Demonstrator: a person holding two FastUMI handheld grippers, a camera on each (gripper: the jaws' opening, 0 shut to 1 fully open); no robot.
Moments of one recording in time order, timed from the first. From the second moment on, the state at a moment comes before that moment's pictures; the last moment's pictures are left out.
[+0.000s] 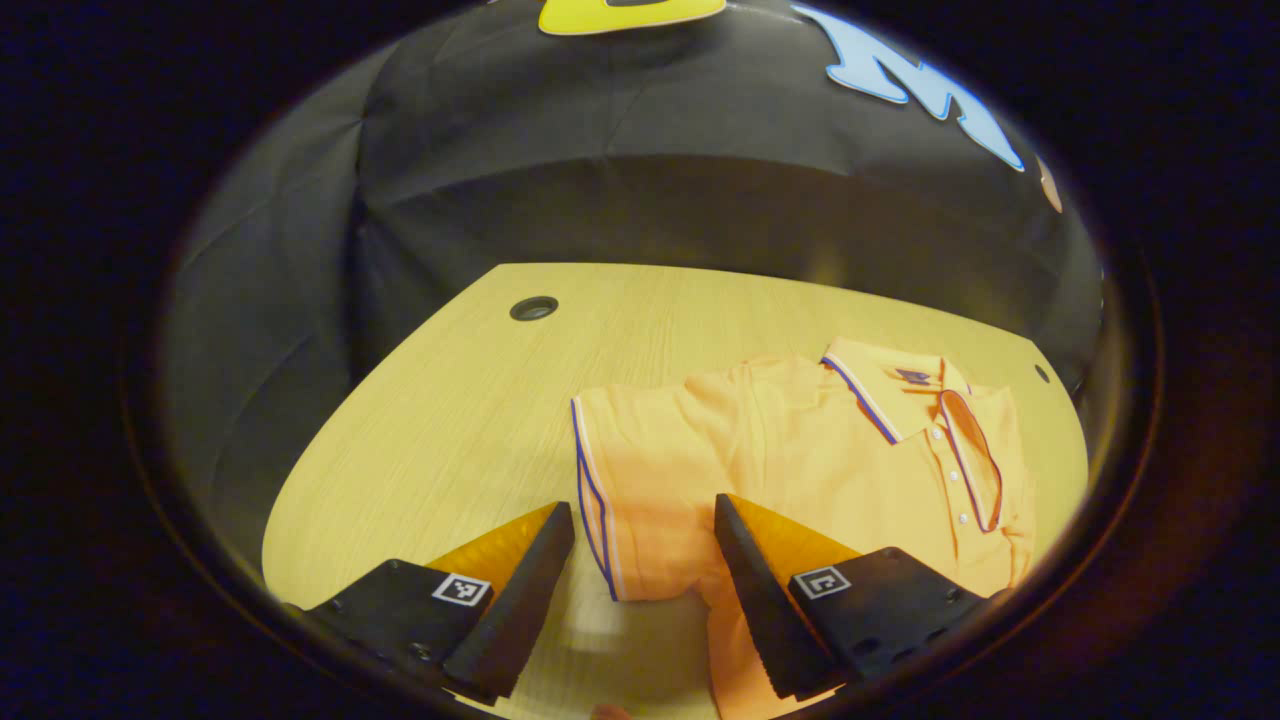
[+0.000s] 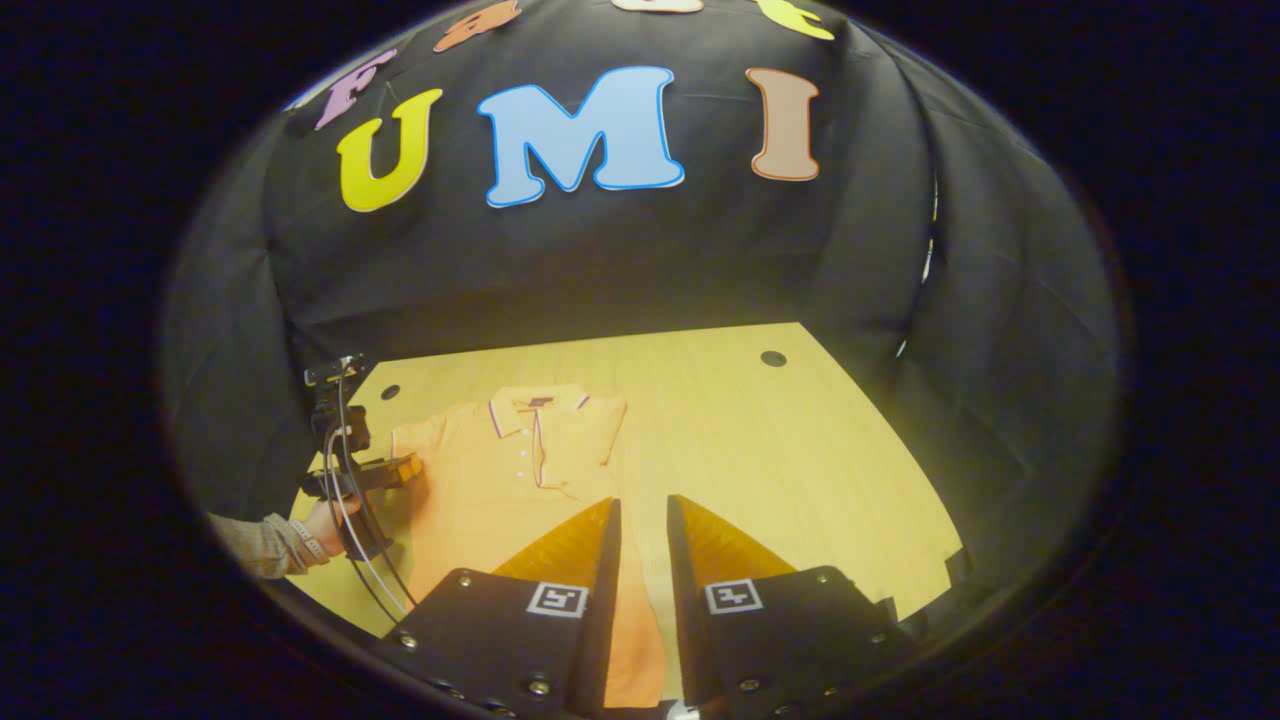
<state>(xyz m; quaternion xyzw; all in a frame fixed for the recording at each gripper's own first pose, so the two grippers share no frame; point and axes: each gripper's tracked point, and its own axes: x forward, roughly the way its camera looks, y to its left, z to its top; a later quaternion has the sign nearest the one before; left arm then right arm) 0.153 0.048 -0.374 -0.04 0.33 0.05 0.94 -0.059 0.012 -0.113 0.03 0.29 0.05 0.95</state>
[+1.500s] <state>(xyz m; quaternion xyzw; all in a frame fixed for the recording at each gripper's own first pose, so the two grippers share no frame) 0.185 -0.024 -0.321 0.09 0.29 -0.01 0.95 -0.062 0.016 -0.148 0.07 0.33 0.05 0.94</state>
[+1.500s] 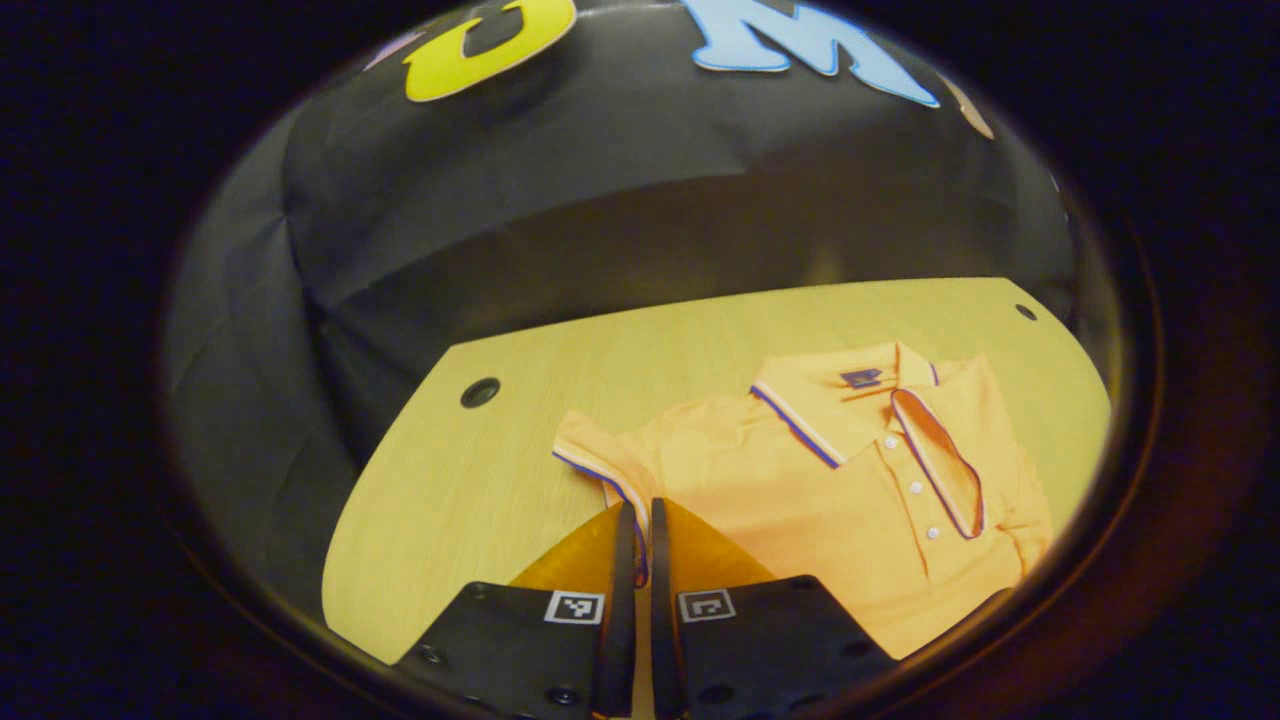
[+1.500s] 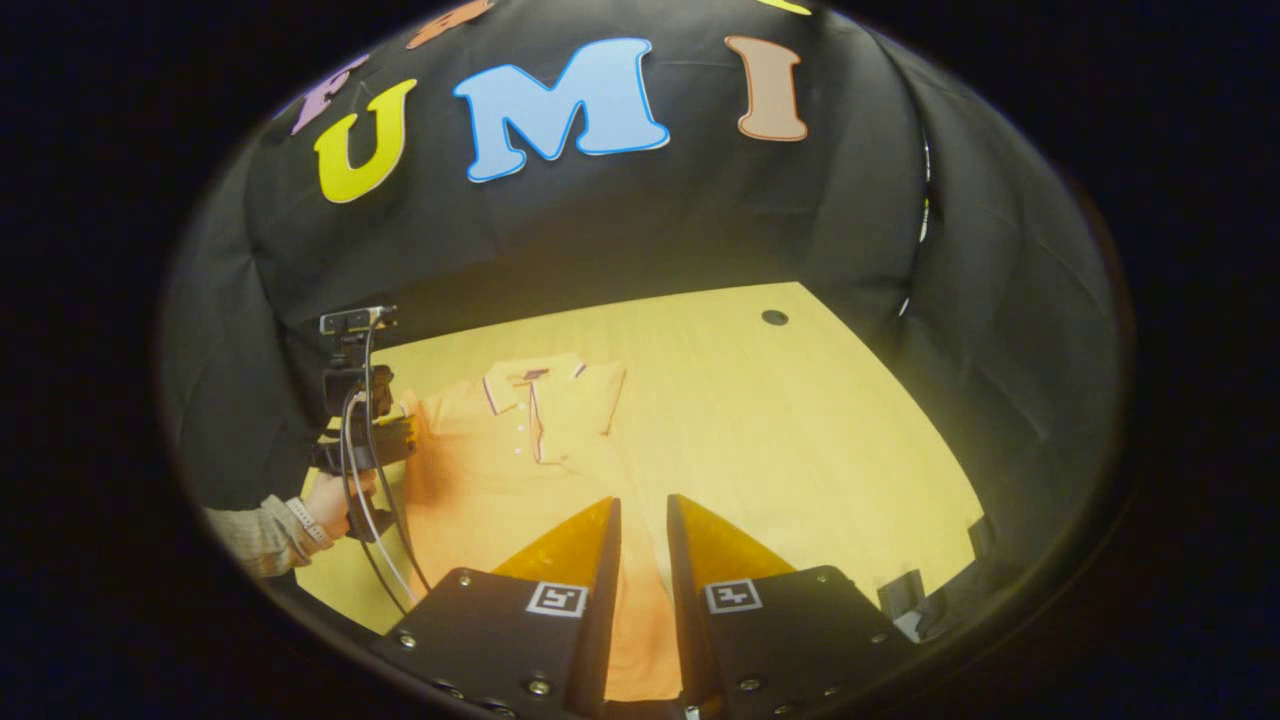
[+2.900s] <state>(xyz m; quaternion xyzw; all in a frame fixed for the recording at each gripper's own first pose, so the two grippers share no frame) 0.072 -0.121 -0.338 0.10 0.39 -0.15 0.90 -0.085 0.015 -0.211 0.12 0.41 0.04 0.90</state>
